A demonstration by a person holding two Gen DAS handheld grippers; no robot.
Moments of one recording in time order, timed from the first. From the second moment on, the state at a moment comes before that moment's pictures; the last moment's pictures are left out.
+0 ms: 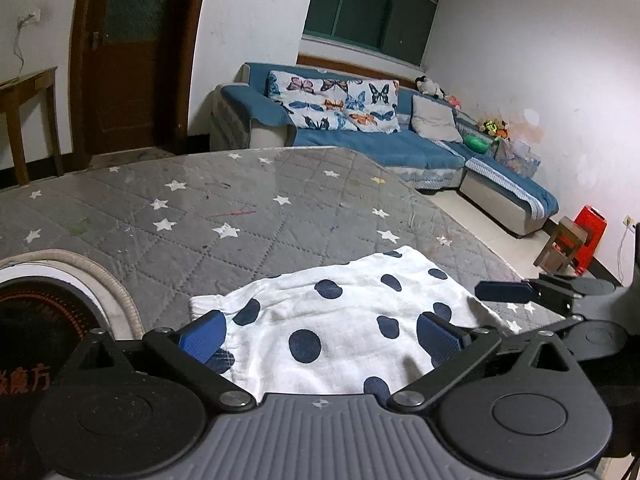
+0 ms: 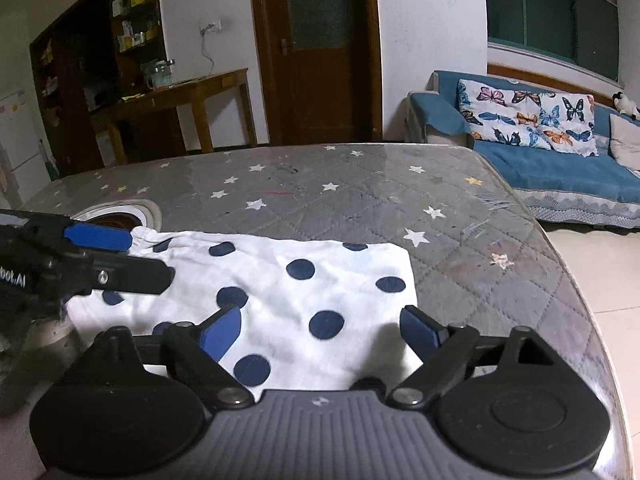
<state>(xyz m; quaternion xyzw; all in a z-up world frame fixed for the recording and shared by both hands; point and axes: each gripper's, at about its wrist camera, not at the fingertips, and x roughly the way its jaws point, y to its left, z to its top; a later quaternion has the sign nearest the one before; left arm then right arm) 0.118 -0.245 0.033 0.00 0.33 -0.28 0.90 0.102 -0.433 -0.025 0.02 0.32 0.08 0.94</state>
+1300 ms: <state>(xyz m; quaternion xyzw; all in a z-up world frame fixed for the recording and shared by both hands) 0.063 -0.210 0.010 0.03 0.34 -0.25 0.91 0.019 -0.420 -0.043 0.08 0.29 0.06 0.95</state>
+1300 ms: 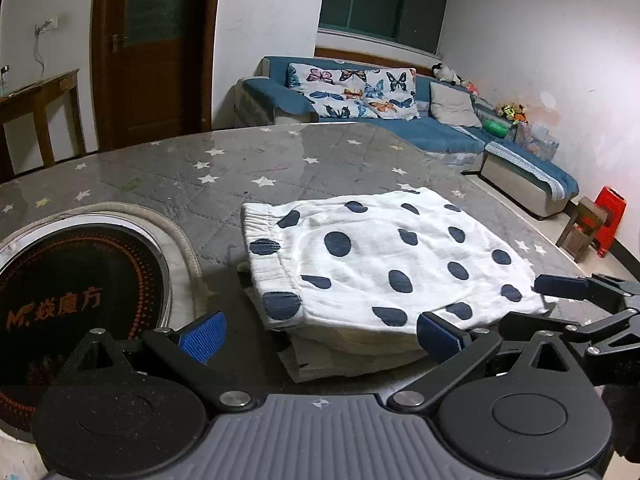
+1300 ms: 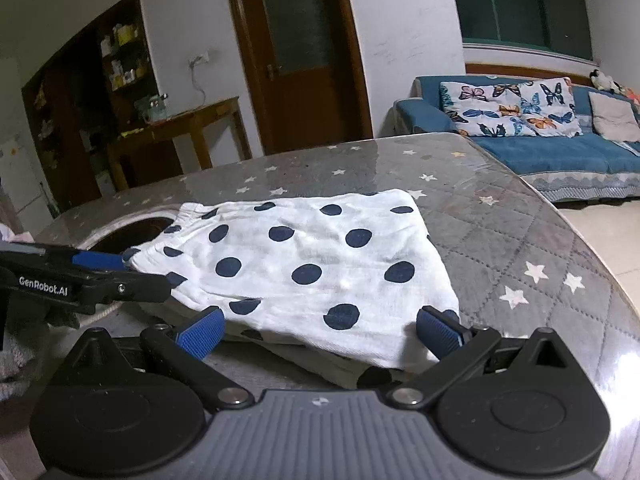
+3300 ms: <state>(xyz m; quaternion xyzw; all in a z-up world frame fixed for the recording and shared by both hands) -0.024 -0.169 0.010 0.02 0.32 -0.24 0.92 -0.052 -0.357 -0.052 0.14 0.26 -0.02 0.96</state>
